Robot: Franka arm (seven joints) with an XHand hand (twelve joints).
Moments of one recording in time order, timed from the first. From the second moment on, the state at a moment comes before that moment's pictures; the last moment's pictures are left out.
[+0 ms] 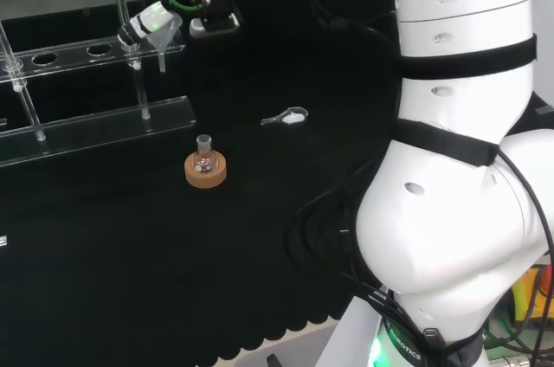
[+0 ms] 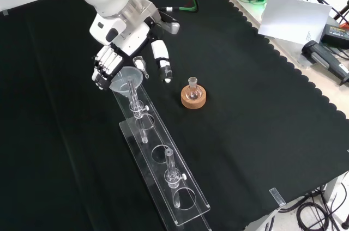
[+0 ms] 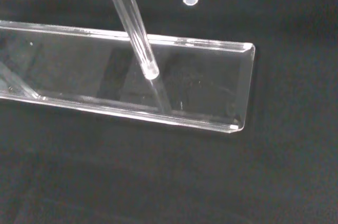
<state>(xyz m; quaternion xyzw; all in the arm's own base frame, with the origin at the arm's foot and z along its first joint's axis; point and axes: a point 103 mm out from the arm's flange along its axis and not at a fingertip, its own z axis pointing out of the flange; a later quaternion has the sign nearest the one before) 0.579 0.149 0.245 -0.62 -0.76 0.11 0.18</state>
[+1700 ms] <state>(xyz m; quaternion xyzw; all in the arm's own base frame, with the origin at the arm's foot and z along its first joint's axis) 0.586 0.149 0.238 -0.65 -0.74 0.11 0.13</state>
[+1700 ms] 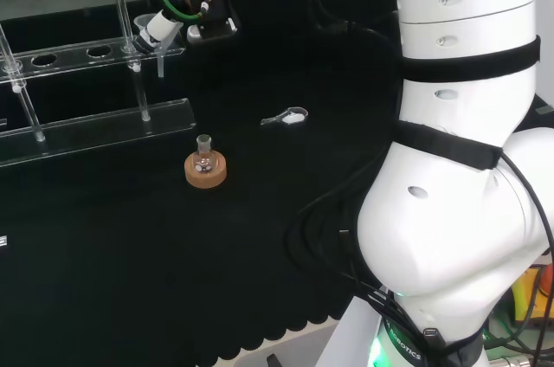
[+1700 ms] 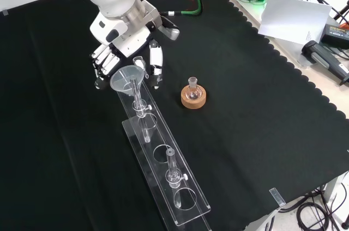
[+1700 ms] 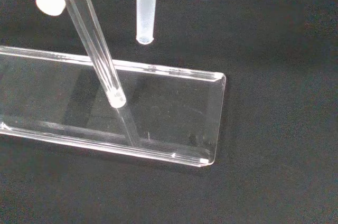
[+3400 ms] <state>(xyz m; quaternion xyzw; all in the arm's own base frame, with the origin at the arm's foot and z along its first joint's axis) 0.584 0.149 0.252 -0.66 -0.75 0.07 0.03</state>
